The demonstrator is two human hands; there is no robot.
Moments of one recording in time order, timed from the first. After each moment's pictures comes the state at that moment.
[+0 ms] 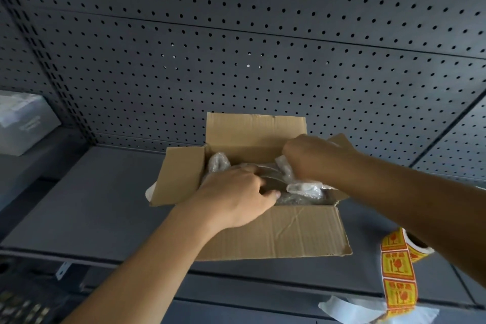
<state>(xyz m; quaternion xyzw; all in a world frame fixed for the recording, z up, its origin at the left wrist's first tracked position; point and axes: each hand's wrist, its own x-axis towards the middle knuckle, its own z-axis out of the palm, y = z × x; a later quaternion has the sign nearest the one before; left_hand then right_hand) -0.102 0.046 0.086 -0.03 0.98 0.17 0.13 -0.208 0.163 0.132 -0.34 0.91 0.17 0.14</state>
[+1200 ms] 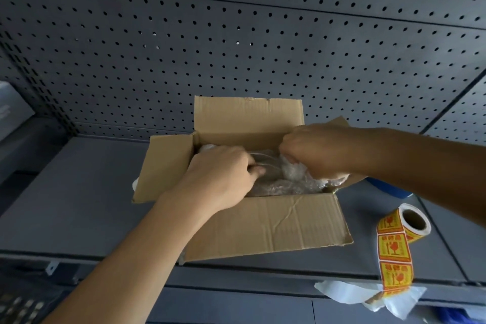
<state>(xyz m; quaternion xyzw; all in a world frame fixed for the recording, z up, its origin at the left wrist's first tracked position) -0.112 0.039 0.083 -0.06 0.98 0.16 0.06 -0.219 0.191 0.128 -0.48 0.83 0.25 0.13</state>
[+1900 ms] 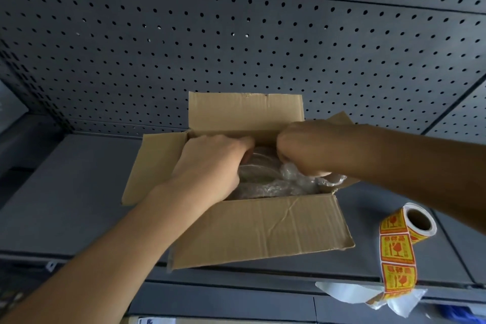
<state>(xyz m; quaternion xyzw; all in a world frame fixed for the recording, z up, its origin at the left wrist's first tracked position) -0.125 0.030 0.069 -0.02 0.99 0.05 -0.11 -0.229 0.179 0.111 -0.44 0.85 0.25 0.12</state>
